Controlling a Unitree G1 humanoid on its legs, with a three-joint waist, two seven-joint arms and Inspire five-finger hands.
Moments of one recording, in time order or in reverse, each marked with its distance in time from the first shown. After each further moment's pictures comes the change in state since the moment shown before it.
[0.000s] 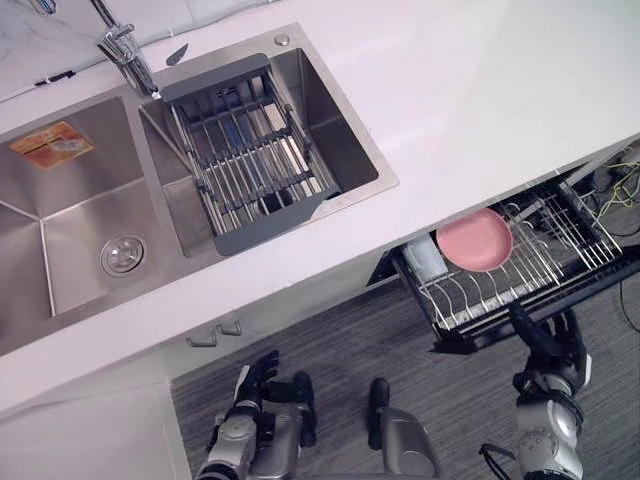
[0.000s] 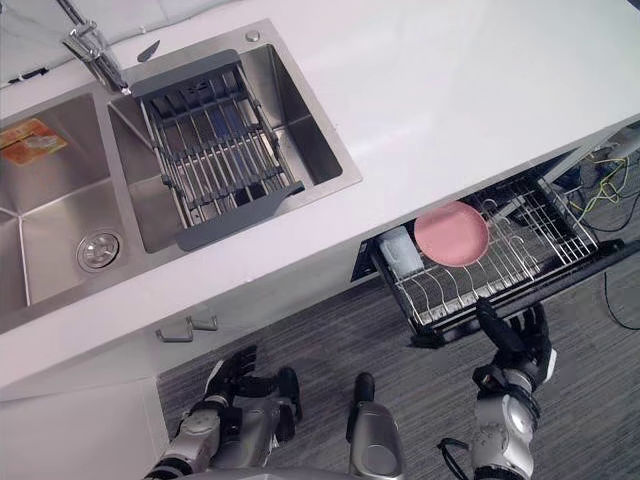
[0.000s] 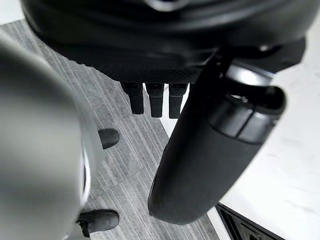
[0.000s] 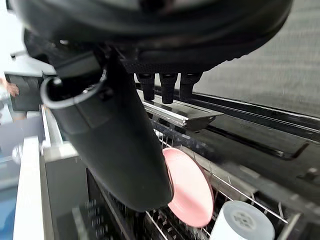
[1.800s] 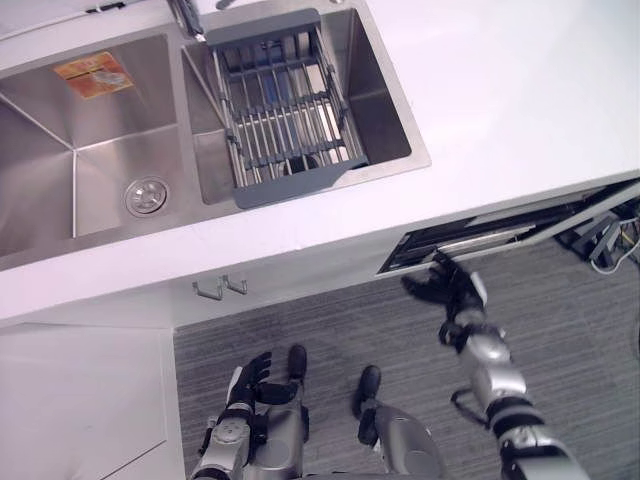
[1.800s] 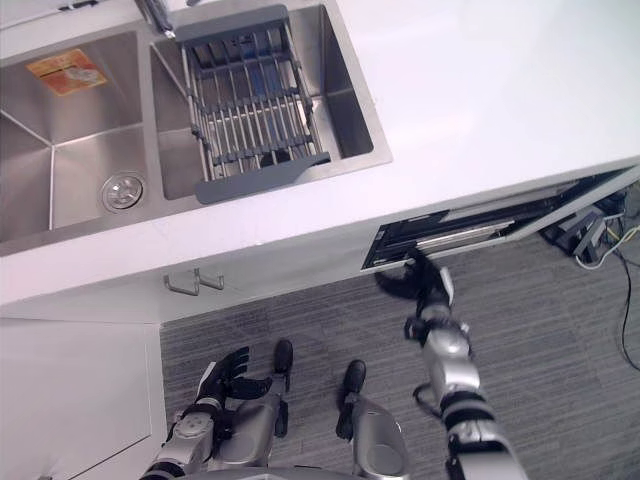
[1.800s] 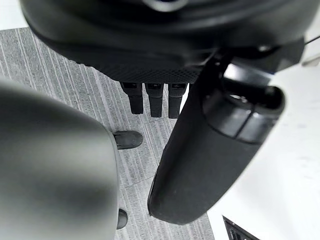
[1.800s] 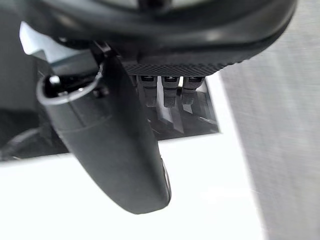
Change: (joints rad) left arm 0.017 0.023 0.004 -0.007 0.022 -0.003 0.011; right arm -0.117 0.023 0.347 0.209 -0.567 0.126 0.097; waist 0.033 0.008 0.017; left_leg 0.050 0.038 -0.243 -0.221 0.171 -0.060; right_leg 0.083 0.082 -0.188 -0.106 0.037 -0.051
